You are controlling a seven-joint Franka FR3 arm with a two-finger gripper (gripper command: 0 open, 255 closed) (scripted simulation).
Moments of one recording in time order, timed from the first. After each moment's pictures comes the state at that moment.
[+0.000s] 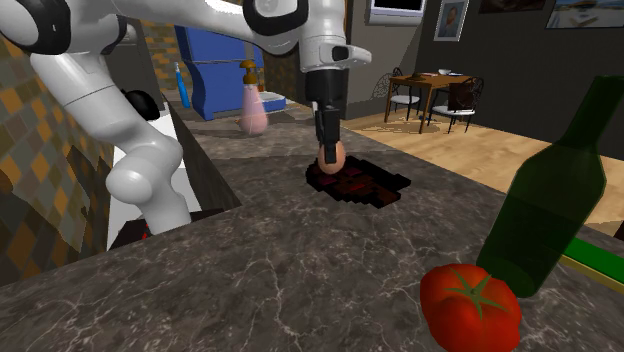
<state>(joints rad) -0.13 -0.39 -0.18 -2.15 -0.36 1.83 -0.09</state>
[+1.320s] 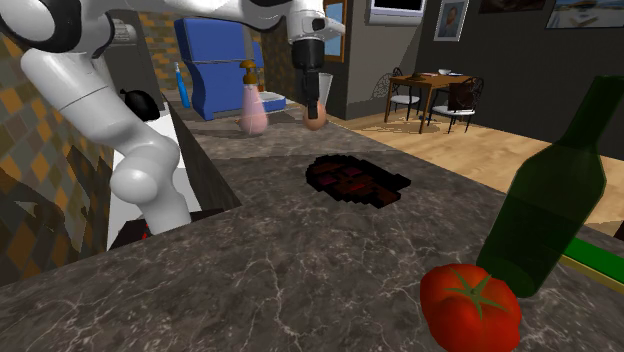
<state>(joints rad) -0.04 -0.44 0.03 -2.06 -0.28 1.62 0.13</state>
